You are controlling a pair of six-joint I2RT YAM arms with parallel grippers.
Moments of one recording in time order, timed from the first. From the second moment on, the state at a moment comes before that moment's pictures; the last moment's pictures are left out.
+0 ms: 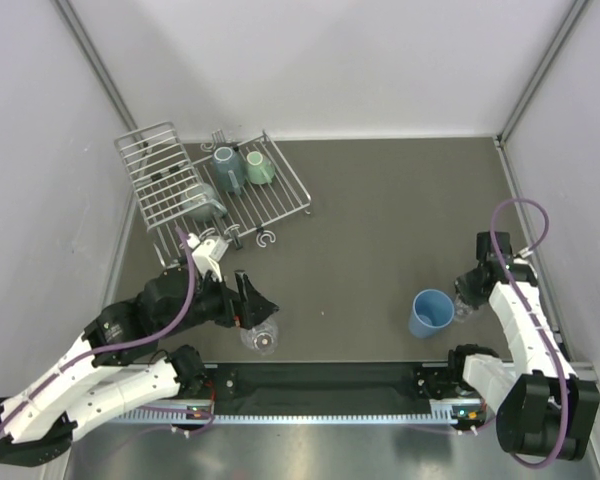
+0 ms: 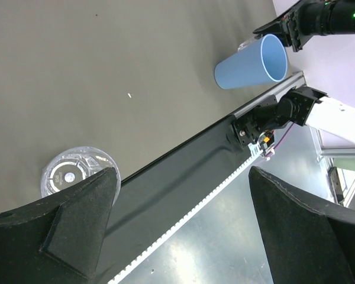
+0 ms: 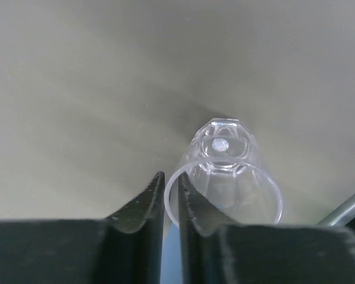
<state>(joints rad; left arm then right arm) -0.97 0.54 0.89 -0.82 -0.04 -0.80 -0.12 0.96 0.63 -0.85 0.21 1.03</state>
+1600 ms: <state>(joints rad) -0.97 0.66 1.13 -0.34 0.01 -0.69 0.70 0.92 0.88 0.55 -0.69 0.81</state>
